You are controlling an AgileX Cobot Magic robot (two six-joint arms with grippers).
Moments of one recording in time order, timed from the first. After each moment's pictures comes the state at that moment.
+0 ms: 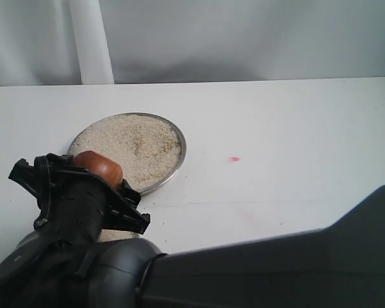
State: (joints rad) left arm 0.03 0.00 0.00 0.06 0.29 -0.27; right arm 1.30 2.16 -1.51 -1.36 0.98 -0.55
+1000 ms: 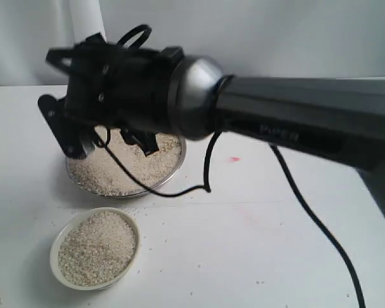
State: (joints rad) left arm 0.03 0.00 0.00 0.06 0.29 -0.27; right arm 0.98 2.12 -1.84 -0.86 0.87 -0.64
